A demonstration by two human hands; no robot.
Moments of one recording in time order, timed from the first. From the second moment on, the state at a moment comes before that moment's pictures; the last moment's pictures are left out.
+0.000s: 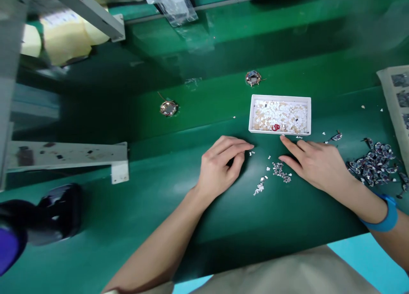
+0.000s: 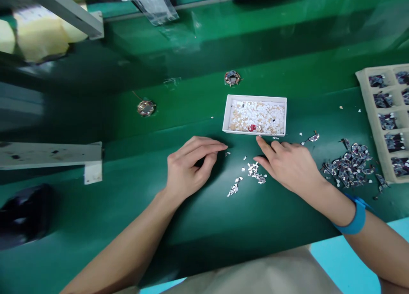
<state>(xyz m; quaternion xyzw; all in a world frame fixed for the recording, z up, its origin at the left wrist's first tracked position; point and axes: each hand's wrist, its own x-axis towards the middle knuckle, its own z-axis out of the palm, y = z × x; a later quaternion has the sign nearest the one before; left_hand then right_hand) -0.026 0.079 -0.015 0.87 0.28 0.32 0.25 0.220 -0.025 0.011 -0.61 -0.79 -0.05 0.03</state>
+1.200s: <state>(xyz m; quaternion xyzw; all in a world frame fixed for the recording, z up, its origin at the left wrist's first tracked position) -0.026 0.083 -0.015 0.85 0.31 0.32 0.29 0.230 -0.026 0.010 -0.61 -0.78 -0.08 0.11</state>
